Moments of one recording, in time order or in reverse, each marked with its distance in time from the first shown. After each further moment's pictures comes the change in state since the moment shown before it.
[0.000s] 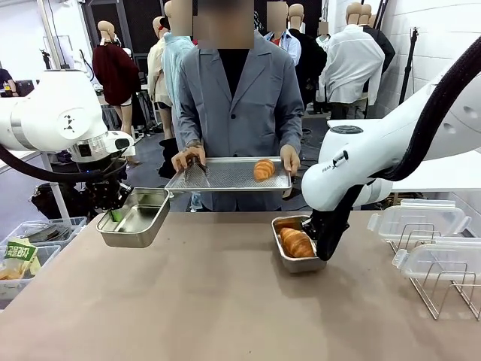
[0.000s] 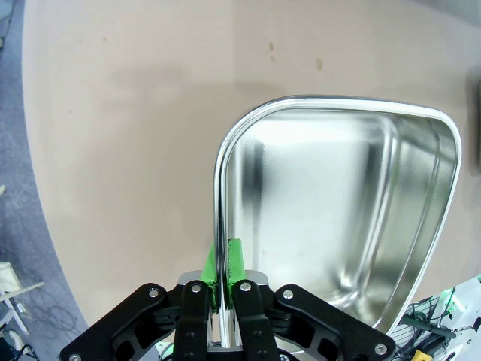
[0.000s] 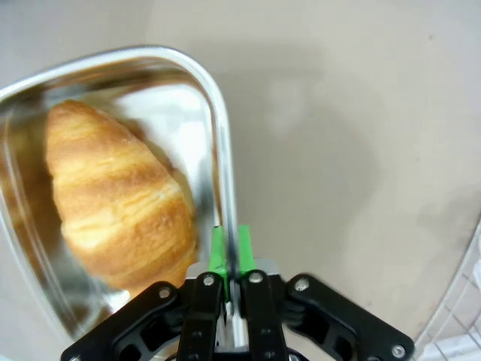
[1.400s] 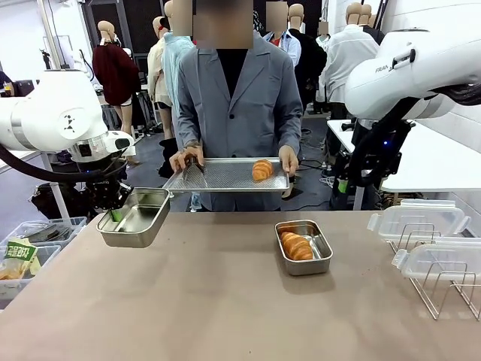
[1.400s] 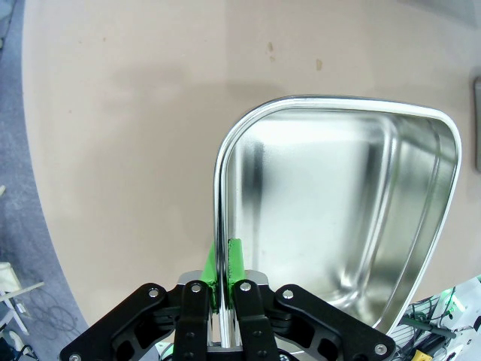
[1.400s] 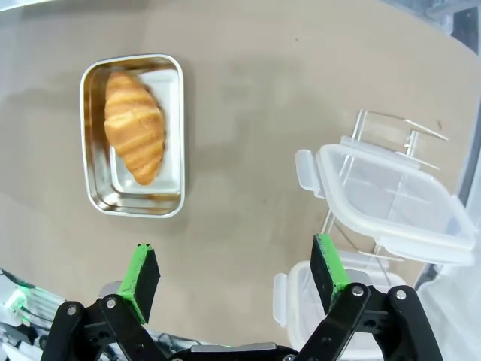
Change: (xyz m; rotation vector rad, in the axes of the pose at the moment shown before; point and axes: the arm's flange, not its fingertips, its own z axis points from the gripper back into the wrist) left arm 0.000 0.000 0.000 0.000 -0.001 -0.001; right arm 0.000 -0.067 0.182 0.011 0.000 0.070
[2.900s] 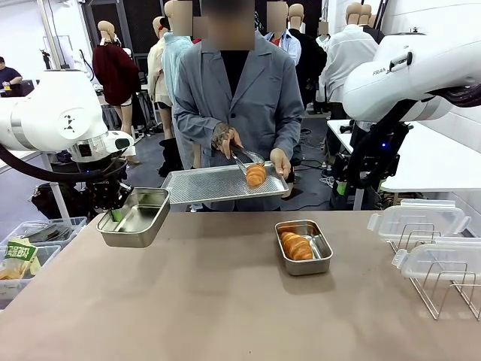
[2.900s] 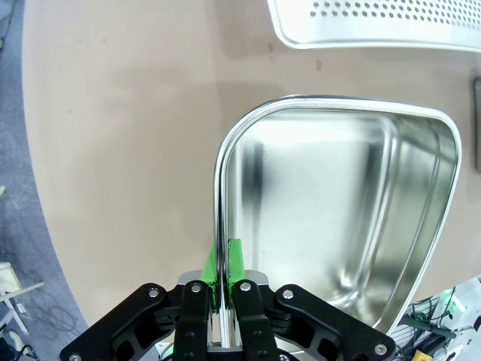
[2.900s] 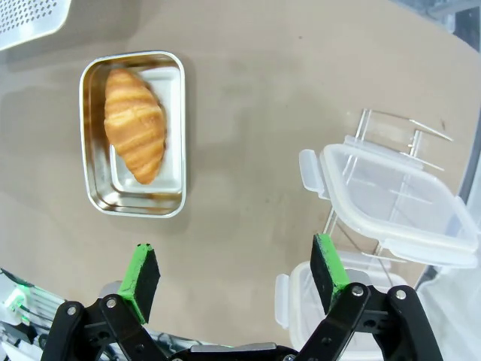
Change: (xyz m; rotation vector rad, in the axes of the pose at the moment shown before) left arm 0.000 0.000 0.000 0.000 0.000 0.000; right arm 0.000 0.001 -0.003 0.001 0.006 0.003
